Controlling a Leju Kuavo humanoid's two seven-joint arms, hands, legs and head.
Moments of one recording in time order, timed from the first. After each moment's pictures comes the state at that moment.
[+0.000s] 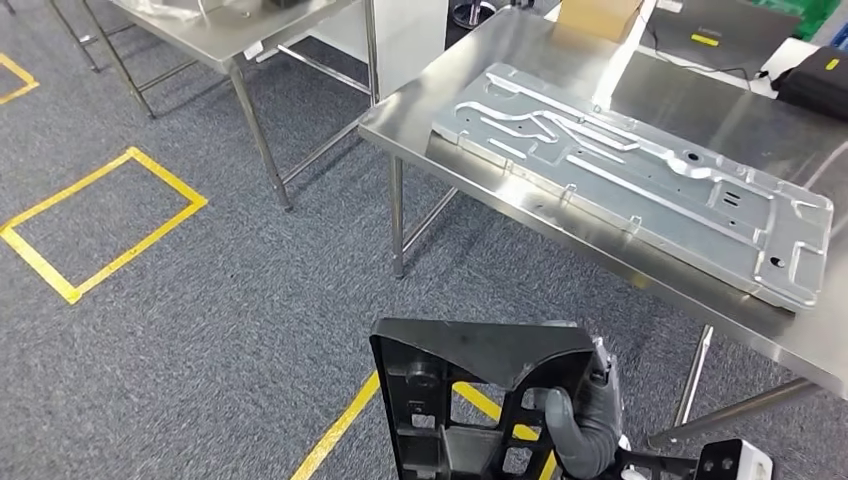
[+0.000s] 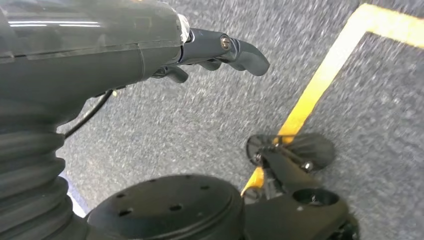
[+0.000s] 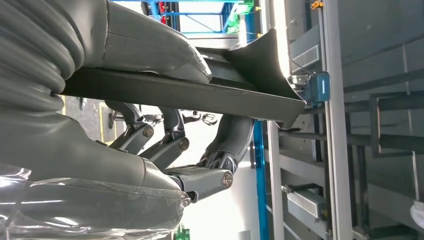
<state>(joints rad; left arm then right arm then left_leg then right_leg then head) -0.10 -0.16 1.11 -0.20 -1.16 0.17 -0.06 0.16 0.17 0.17 -1.82 -0.17 0.57 -0.66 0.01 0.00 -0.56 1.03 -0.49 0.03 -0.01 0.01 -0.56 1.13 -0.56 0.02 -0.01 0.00</state>
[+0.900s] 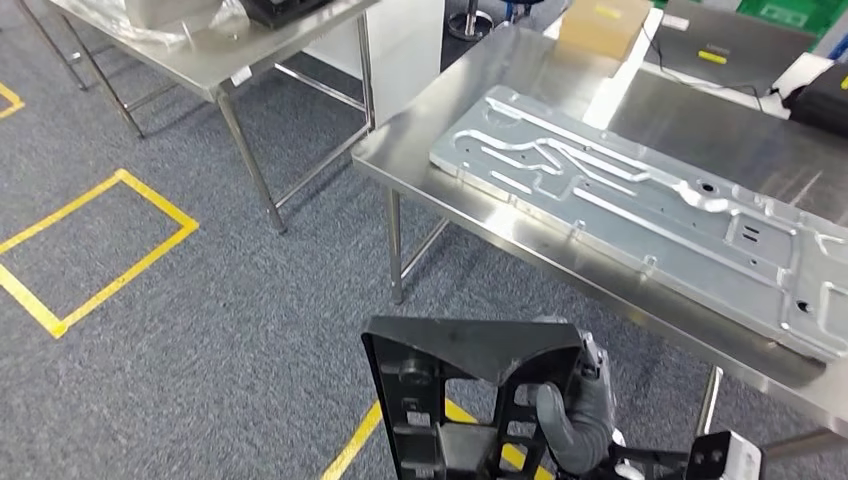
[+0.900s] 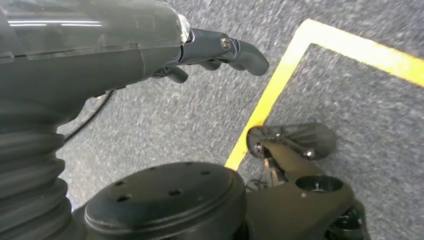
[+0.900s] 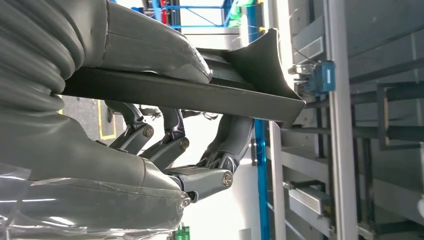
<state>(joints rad) -0.09 -0.15 1.11 -0.20 -1.16 0.17 -0.07 0.16 0.17 0.17 -1.81 -0.16 0.57 -0.66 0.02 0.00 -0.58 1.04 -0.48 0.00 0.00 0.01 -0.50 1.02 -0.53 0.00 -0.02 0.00</state>
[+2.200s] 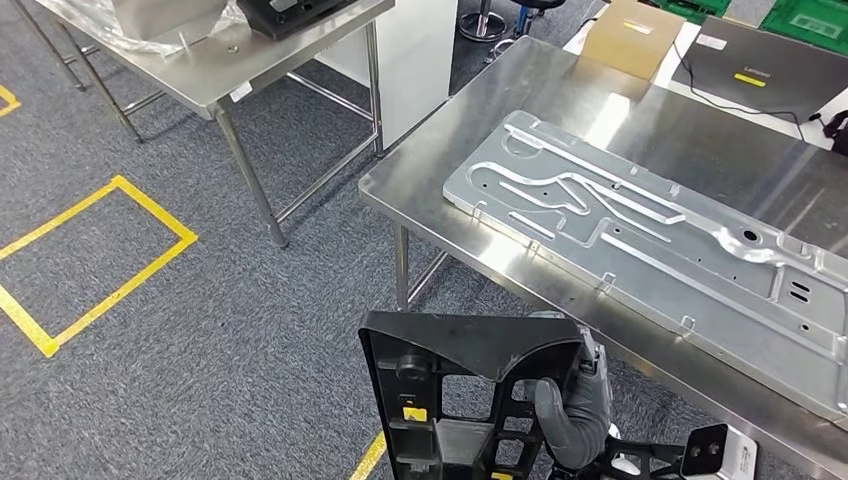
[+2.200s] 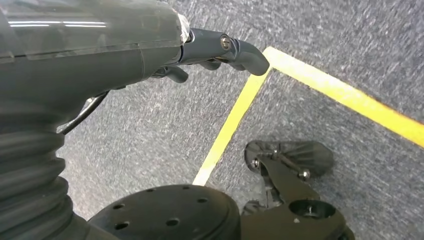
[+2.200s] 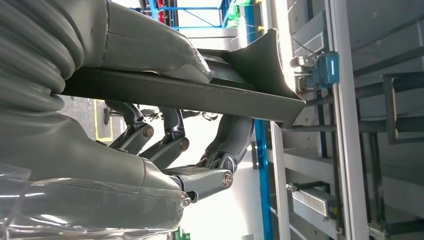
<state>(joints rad) -0.10 -0.15 1.12 -0.20 -1.15 0.17 -0.07 0.13 0.18 0.19 -1.80 -0.17 0.58 -0.65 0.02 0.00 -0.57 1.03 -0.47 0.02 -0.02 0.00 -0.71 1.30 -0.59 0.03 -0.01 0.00</state>
